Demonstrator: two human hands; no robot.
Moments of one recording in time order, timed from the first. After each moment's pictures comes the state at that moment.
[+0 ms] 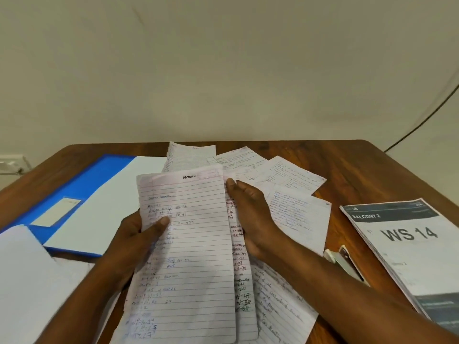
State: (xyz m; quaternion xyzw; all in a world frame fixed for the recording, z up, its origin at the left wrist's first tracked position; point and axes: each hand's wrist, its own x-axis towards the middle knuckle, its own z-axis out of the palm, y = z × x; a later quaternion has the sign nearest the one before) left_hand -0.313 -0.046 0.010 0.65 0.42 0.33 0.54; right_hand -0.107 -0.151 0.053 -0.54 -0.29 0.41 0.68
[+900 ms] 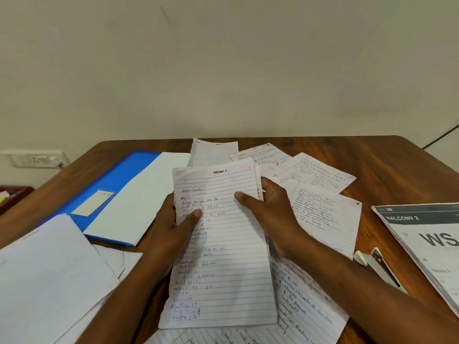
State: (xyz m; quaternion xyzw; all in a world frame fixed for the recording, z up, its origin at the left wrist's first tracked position) left_hand -0.298 -0.054 0.008 0.65 0.44 0.38 0.49; right_hand -0.108 -0.149 0.043 -0.58 -0.39 0.32 0.64
